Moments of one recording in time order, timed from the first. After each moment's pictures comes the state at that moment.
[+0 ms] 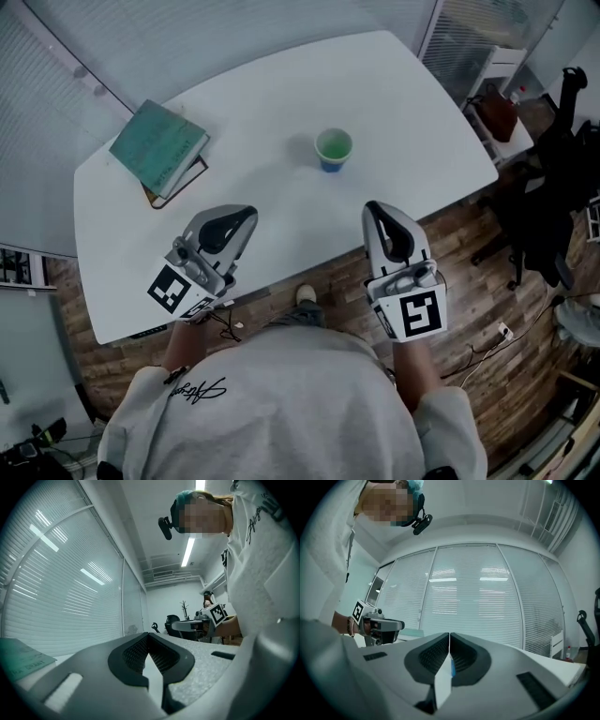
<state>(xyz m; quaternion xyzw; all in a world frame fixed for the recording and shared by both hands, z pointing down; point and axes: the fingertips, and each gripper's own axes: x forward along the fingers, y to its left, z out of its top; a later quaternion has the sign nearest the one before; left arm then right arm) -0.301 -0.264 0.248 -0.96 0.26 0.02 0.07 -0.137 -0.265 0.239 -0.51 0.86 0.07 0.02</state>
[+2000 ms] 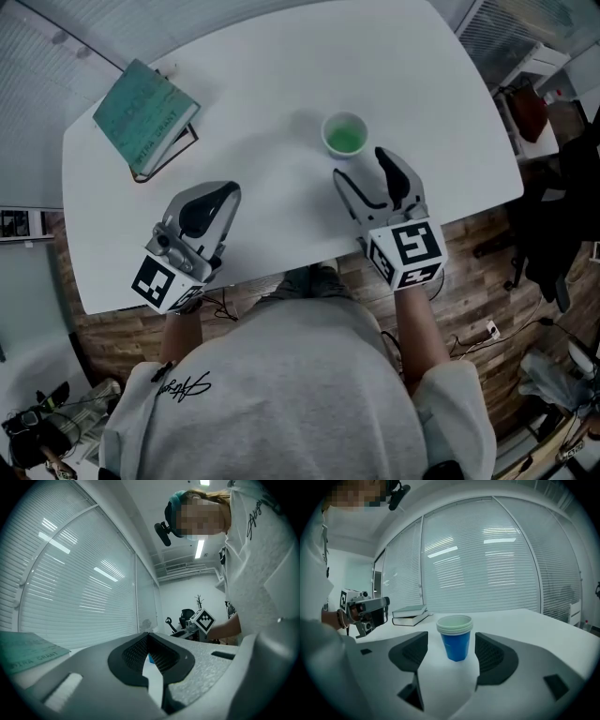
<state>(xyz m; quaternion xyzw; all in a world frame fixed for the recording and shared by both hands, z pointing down) -0.304 -0.302 0.266 -0.94 0.35 -0.01 0.04 -0.145 -0.370 0.340 -0.43 0.89 -0.10 -0.10</state>
